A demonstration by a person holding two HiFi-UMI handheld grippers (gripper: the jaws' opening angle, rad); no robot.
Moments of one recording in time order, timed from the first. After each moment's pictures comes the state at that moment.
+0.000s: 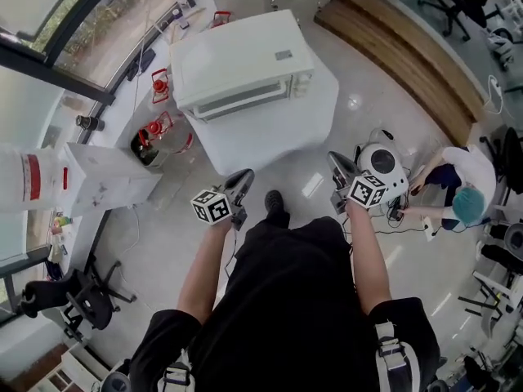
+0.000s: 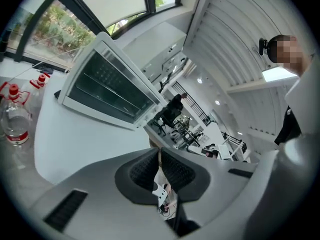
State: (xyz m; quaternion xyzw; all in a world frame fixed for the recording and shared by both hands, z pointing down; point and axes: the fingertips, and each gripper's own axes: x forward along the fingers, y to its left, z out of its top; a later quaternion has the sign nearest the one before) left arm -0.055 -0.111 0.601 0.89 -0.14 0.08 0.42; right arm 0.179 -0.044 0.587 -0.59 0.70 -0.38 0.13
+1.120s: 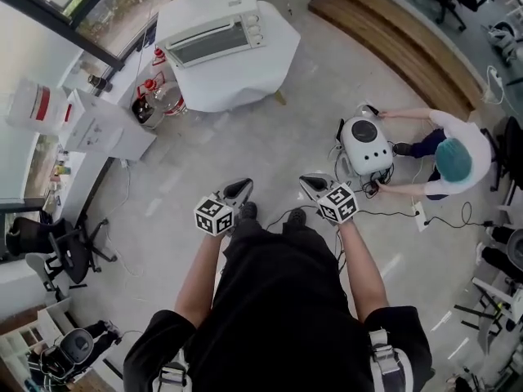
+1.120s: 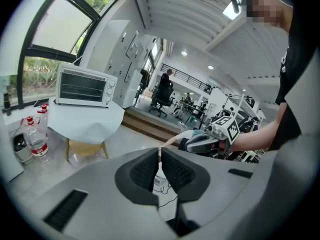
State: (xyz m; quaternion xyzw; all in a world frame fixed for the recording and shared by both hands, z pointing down) left arm 0.008 0.360 0.586 0.93 -0.17 0.20 0.24; right arm 0.140 0.410 0.630 -0.44 0.84 -0.28 -0.14
